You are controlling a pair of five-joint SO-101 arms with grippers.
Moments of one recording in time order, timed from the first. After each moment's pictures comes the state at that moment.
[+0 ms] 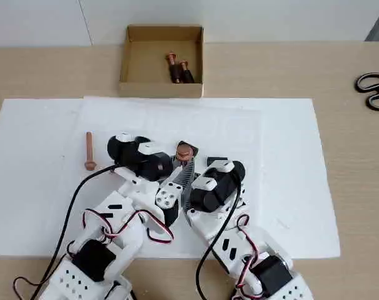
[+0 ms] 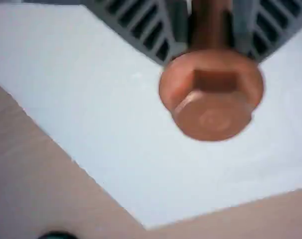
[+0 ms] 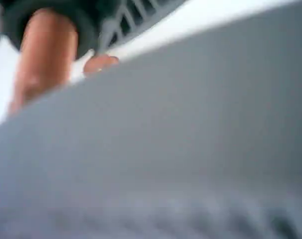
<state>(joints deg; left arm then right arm) 31.6 -76.6 71.4 36.6 16.4 -38.3 -102.5 89.2 39.6 -3.9</state>
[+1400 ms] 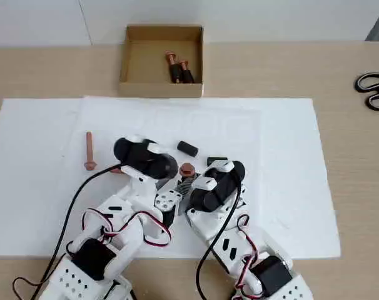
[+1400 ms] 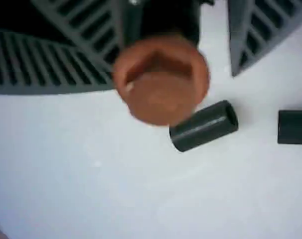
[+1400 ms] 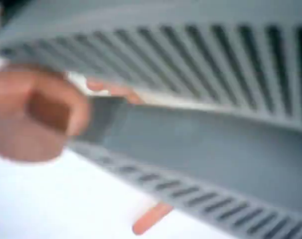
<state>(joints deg) 31.2 -76.6 70.6 47.2 15.2 -38.6 -102.4 89.2 39.6 -4.0</state>
